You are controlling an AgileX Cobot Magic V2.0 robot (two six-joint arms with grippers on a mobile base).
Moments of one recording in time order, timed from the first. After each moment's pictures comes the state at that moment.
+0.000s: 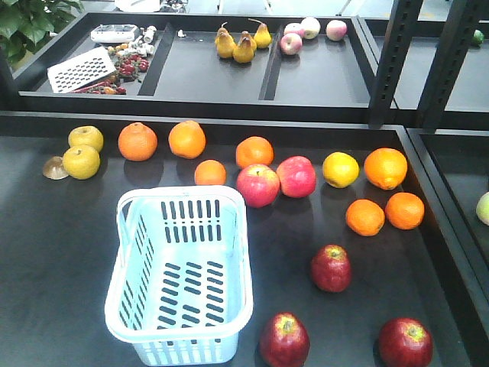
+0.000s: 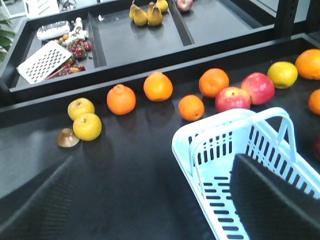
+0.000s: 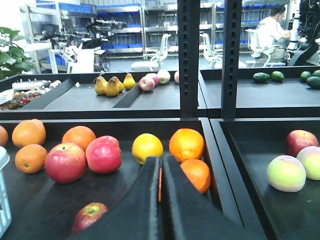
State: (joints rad) left arm -0.36 0.68 -0.99 0.17 0.83 -0.05; right arm -0.01 -0.01 0.03 -0.12 0.07 0.13
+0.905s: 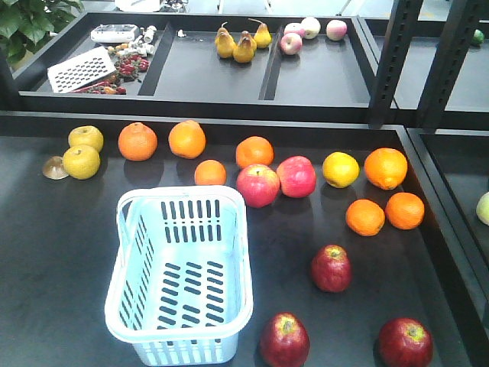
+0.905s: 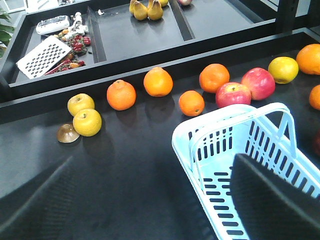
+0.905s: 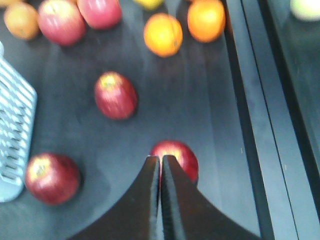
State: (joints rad) left arm -0.36 0.68 -0.99 0.17 0.84 -0.05; right arm -0.01 0.62 -0.53 0.06 0.76 0.12
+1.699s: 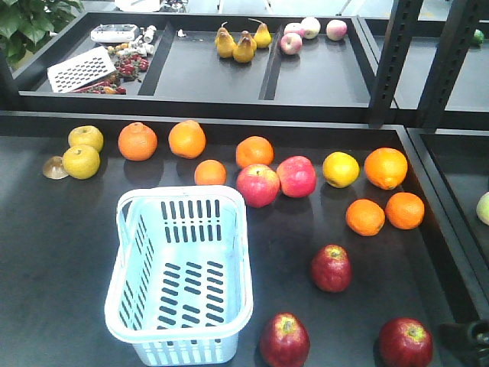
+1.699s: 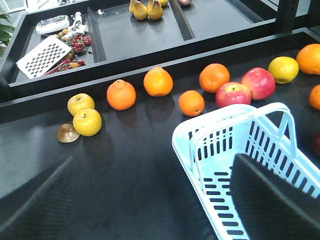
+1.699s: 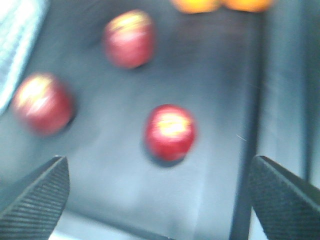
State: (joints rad) left arm -0.36 0.68 -0.99 0.17 0.84 -0.05; right arm -0.01 0.73 -0.57 0.21 0.88 -0.38
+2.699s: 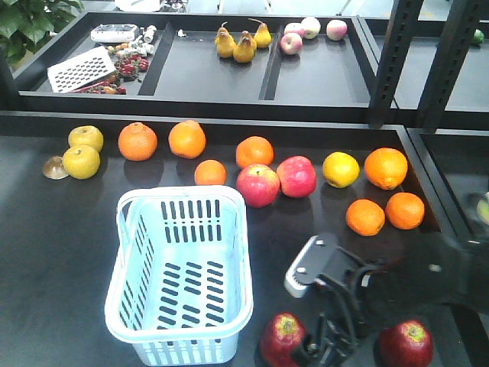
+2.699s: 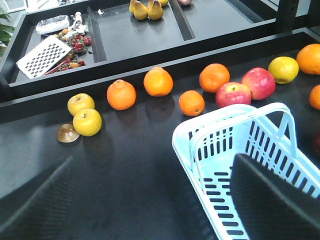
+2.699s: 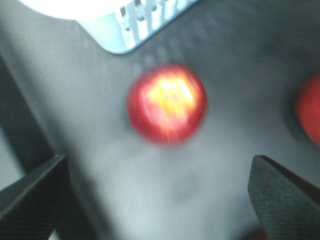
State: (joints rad) left arm -0.36 0.68 -0.99 0.17 0.84 -0.05; right arm 0.46 1.55 -0.71 0.48 0.50 -0.91
